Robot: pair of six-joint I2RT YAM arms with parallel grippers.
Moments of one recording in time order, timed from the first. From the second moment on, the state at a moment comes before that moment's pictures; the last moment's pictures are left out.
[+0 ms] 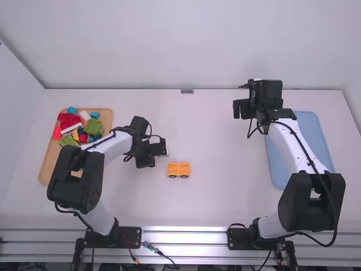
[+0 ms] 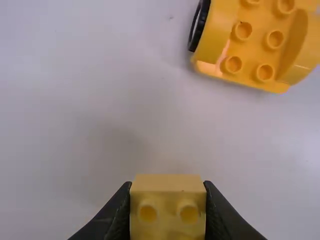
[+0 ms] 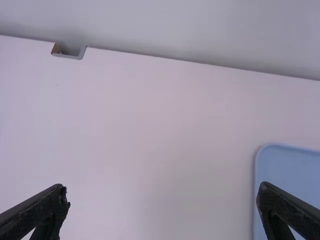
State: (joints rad) left arm -0.19 1.73 0.95 -0.64 0.26 1.07; right arm 0.03 1.61 1.24 -0.40 -0.13 -0.14
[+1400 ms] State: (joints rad) left arm -0.19 1.73 1.37 -0.95 0.12 0.98; right arm 0.03 1.61 1.24 -0.42 -0.12 -0.18
